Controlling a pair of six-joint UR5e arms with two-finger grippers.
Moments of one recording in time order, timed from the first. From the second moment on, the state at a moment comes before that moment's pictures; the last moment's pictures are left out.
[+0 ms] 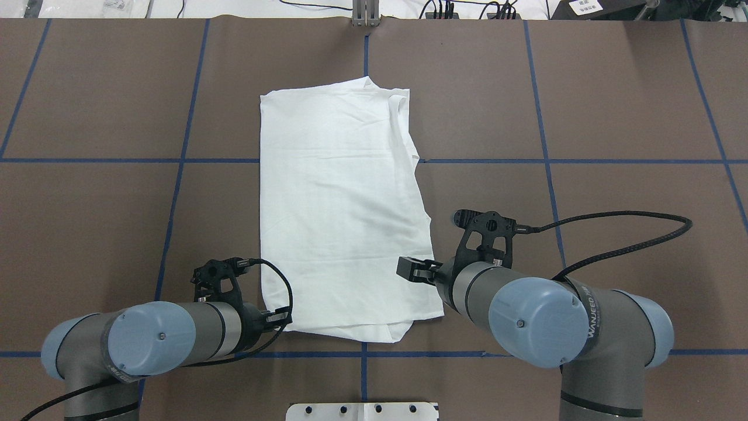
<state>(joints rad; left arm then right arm) -0.22 -1.81 -1.94 -2.03 -1.59 -1.66 0.24 -1.23 2.09 -1.43 1.38 1.58</state>
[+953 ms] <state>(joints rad) -0.22 -1.80 -1.95 -2.03 -1.57 -1.67 0.12 -1.14 1.94 -1.52 1.35 2.07</state>
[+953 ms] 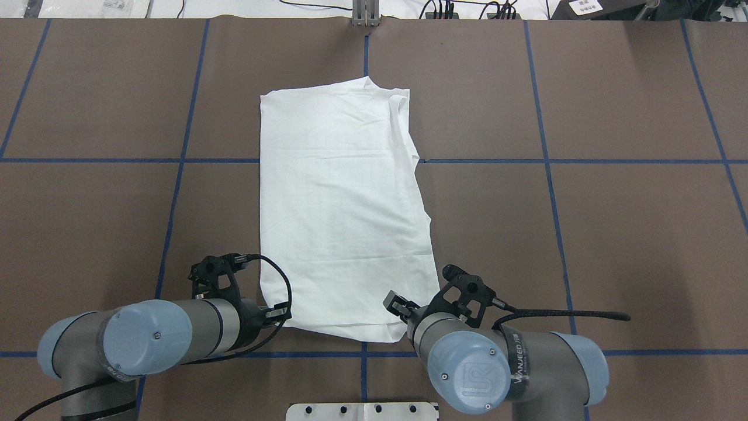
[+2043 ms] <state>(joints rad) -0.22 -1.80 -1.96 -2.03 -1.56 -1.67 0.07 -1.05 1.83 -1.56 1.33 2.17</state>
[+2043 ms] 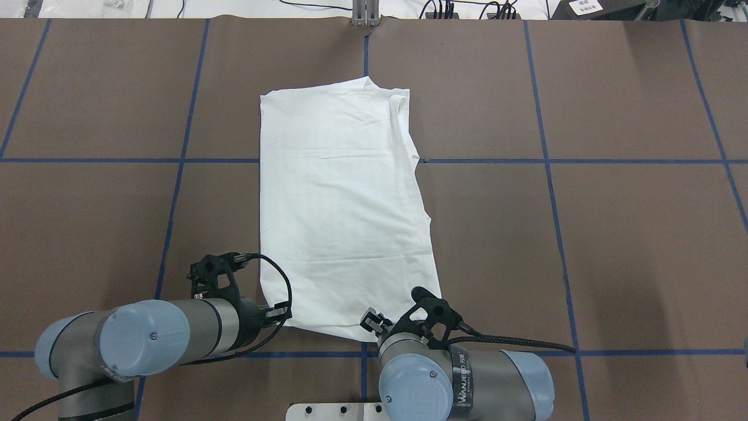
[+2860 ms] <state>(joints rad) -0.22 -1.80 -1.98 -2.03 -1.56 -1.66 0.08 -1.04 1.83 -1.55 1.33 2.17</state>
